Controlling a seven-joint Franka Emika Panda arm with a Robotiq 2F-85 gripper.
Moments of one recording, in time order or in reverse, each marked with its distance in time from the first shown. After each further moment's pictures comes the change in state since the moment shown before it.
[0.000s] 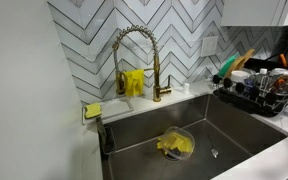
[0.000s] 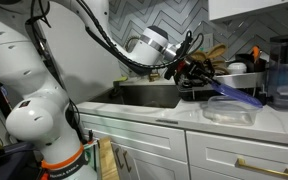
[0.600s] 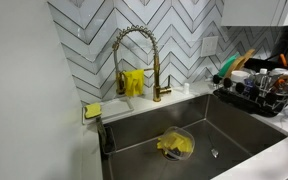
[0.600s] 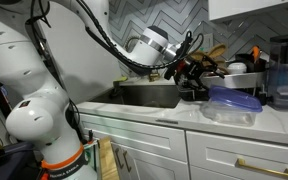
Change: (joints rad) arm 0.000 0.000 0.000 0.000 0.005 -0.001 0.000
